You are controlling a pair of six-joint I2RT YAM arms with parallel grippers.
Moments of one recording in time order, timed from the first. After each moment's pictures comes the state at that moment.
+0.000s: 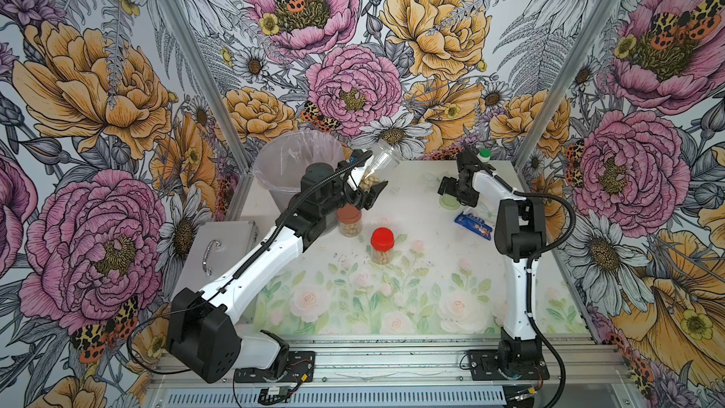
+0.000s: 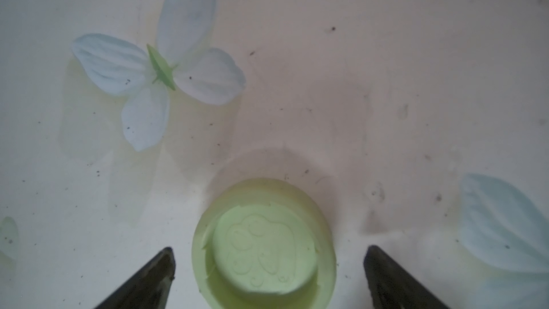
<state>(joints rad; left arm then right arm) -0.48 1.35 1.21 -0.06 0.24 0.18 0.07 2.32 1.93 -0.77 0.00 0.46</state>
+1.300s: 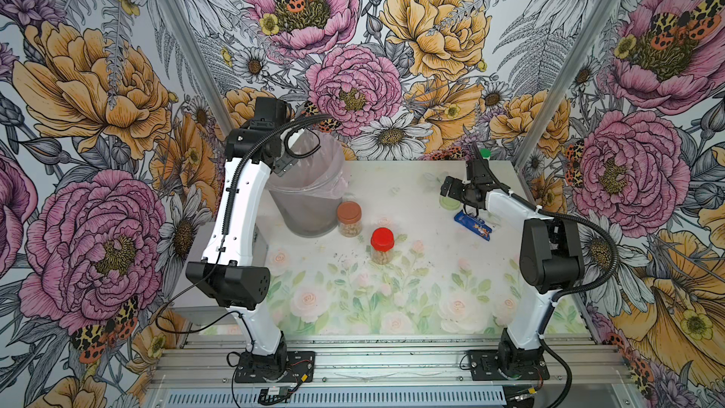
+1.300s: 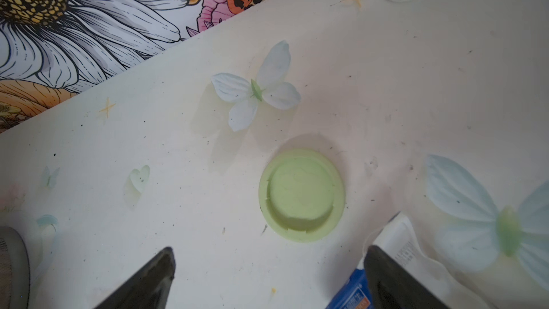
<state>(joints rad) -0.14 1.79 2.24 -1.30 -0.43 0.73 0.10 1.90 1.39 -0.31 -0.05 0.43</state>
